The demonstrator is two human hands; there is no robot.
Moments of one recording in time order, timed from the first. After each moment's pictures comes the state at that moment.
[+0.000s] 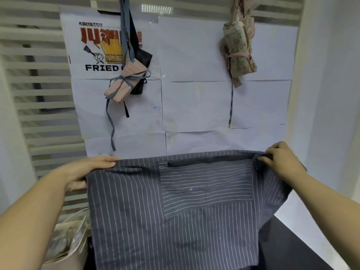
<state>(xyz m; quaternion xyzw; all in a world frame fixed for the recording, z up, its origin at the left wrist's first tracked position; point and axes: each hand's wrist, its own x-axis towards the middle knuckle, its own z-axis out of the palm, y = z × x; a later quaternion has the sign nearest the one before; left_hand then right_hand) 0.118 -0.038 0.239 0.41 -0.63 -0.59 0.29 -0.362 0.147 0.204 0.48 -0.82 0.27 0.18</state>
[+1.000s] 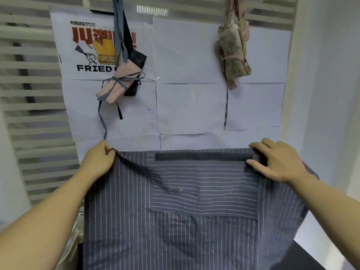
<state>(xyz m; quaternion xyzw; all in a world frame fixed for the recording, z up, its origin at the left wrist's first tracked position) 0.064 -0.067 0.230 0.50 -0.75 -0.10 0.42 -0.356 0.165 0.222 0.61 -0.65 0.19 0.40</state>
